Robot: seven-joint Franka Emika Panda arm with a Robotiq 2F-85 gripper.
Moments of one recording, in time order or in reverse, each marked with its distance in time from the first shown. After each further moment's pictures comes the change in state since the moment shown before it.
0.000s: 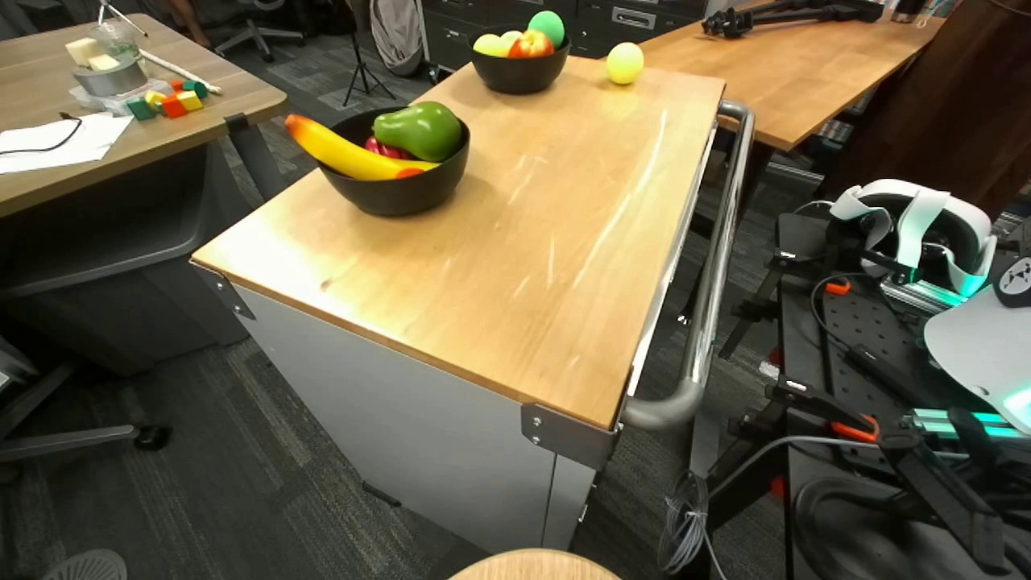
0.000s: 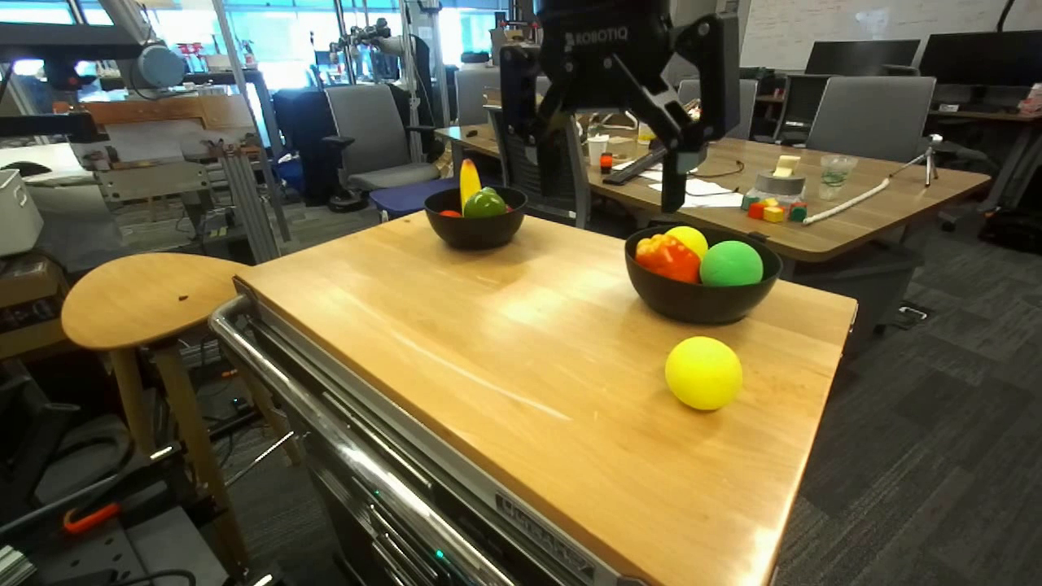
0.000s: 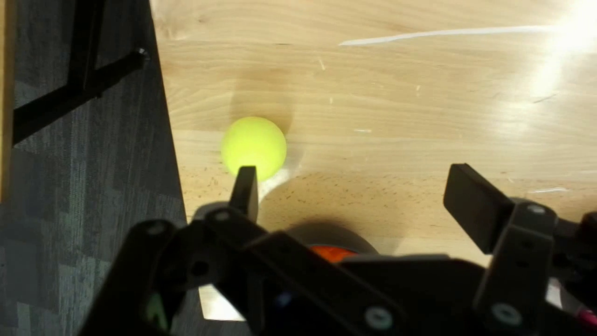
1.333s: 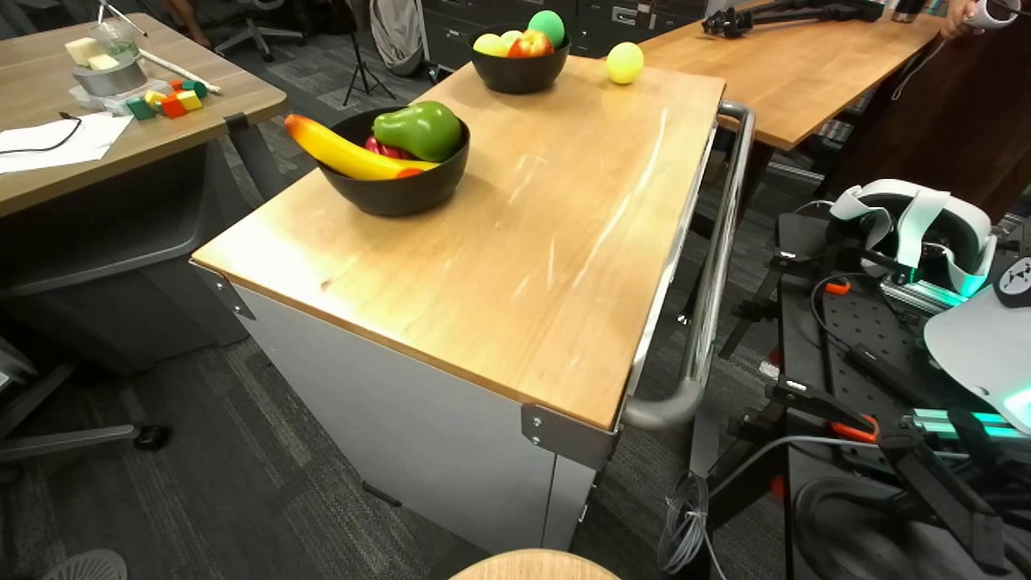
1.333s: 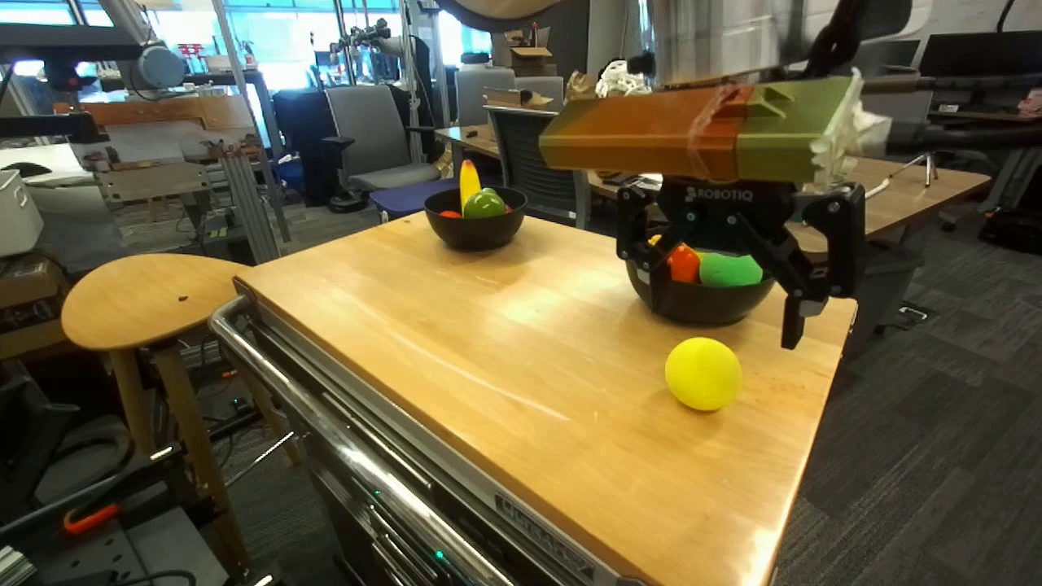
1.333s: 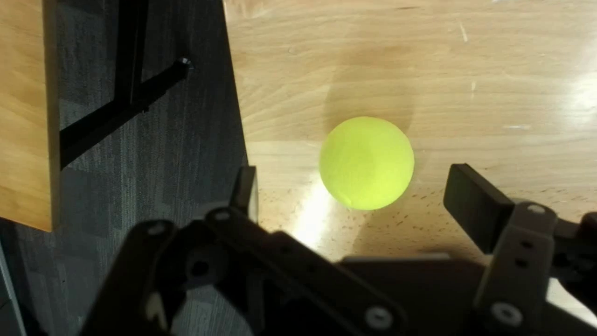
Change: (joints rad) arm -0.054 0.301 -0.039 0.102 0.004 0.218 0.020
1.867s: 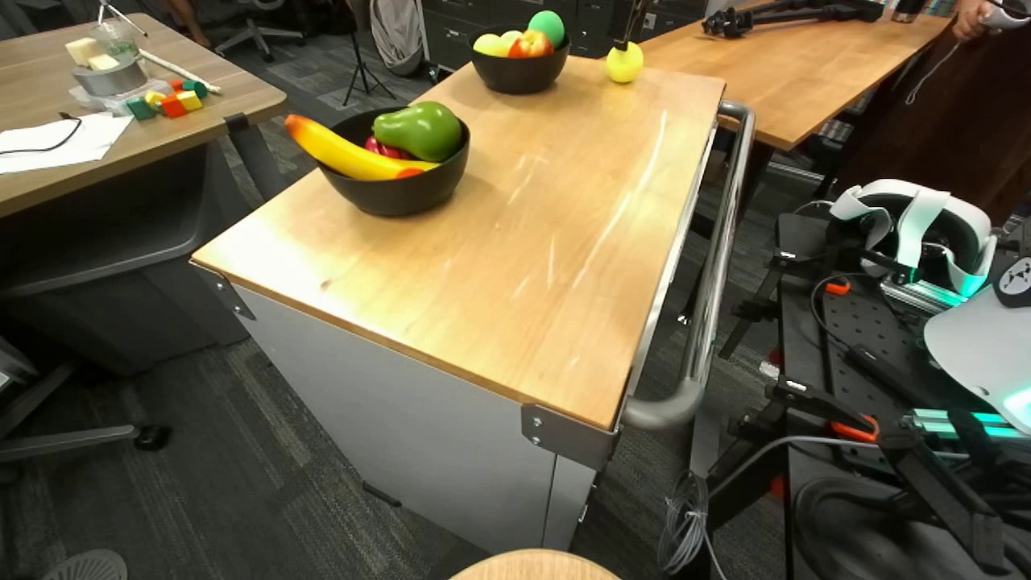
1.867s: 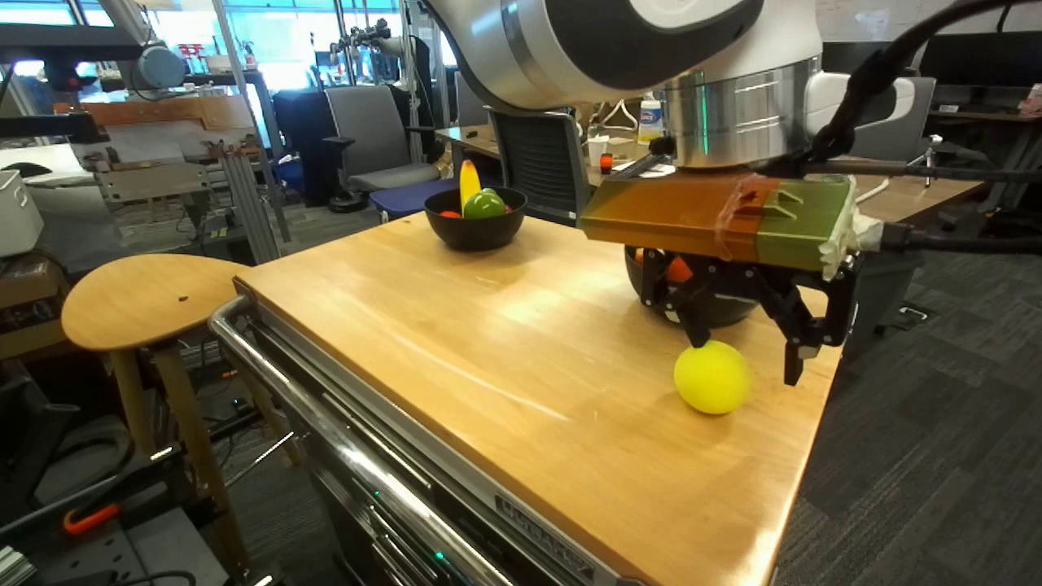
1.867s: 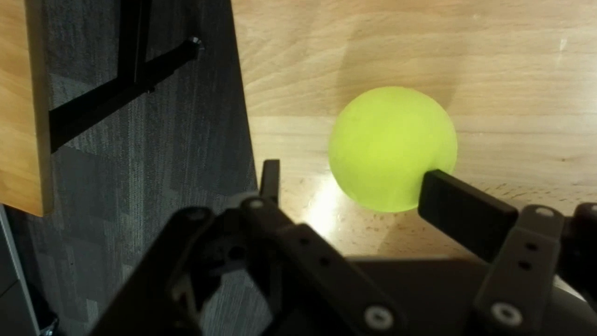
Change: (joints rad) arm -0.008 0.141 0.014 0.053 0.000 0.128 0.012
